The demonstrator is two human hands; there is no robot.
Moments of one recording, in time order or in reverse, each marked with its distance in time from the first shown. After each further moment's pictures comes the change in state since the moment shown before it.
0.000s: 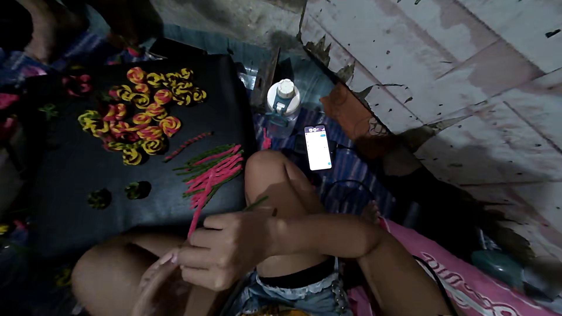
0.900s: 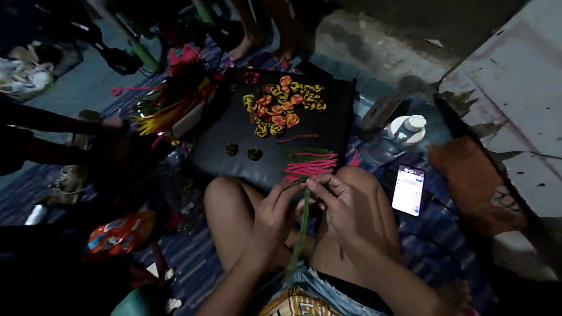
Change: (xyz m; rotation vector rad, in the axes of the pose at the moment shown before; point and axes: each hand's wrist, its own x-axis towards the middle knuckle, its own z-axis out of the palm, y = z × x) left_hand 0.031 -0.008 0.013 0.954 0.351 1.138; right_hand 0.006 -0.015 0.023 1.085 0.429 1.217
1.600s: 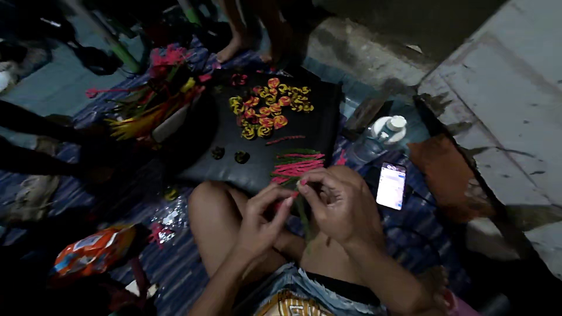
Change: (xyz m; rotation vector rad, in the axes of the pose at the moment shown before) left_hand 0.011 0.007 -0.012 -0.620 -0.202 -0.355; right_hand 0.008 -0.017 -0.011 -0.379 -0.150 -0.529
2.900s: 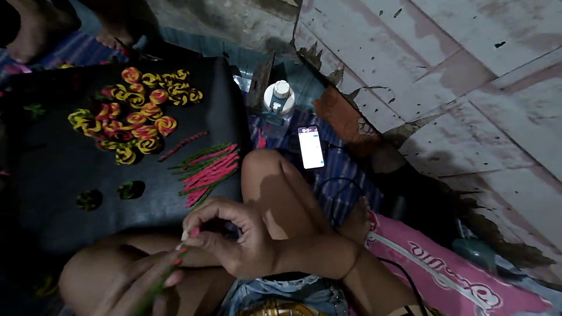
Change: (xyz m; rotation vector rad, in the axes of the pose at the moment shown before) left_hand -0.014 -0.004 -0.017 0.401 -0.018 0.348; right_hand -0.022 -0.015 0.016 0.343 0.146 0.035
